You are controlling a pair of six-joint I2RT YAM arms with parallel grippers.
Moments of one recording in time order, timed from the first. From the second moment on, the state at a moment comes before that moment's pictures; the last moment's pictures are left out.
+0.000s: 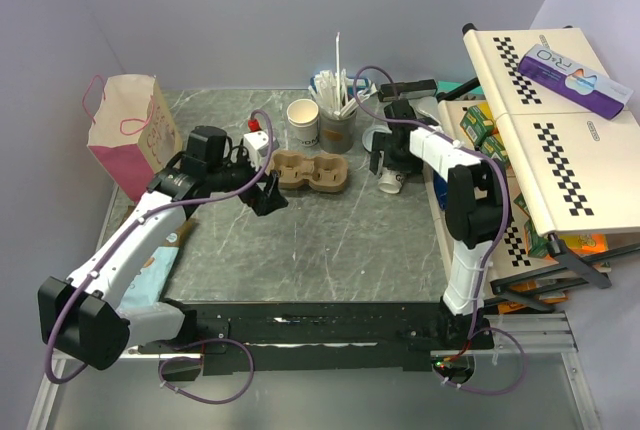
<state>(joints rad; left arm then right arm) -0.40 1.21 1.07 -0.50 0.60 0.18 0.24 1.97 1.51 -0.71 0.13 0.37</state>
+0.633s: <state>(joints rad) -0.39 1.28 1.11 -0.49 0.62 0.16 0.23 2.00 1.45 -0.64 0.10 0.32</state>
